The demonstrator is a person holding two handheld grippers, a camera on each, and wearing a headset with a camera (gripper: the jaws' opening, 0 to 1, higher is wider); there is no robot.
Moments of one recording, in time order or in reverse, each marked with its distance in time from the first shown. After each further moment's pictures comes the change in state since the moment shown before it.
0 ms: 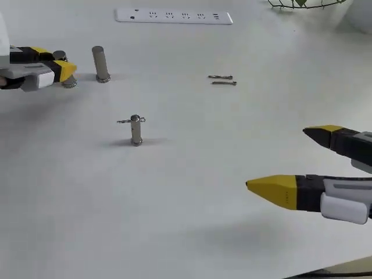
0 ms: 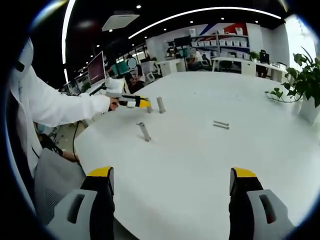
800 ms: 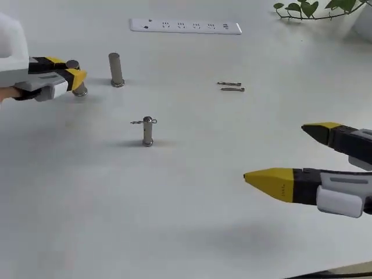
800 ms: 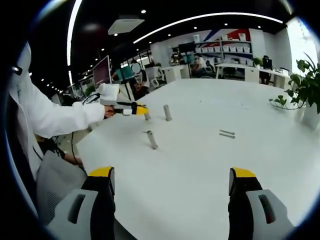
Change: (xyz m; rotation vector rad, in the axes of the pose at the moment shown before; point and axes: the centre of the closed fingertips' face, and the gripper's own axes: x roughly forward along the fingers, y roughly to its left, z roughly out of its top) left arm -0.060 -0.044 0.010 0.048 -0.010 0.070; right arm -0.003 0.016 0.015 -0.022 -0.061 0.029
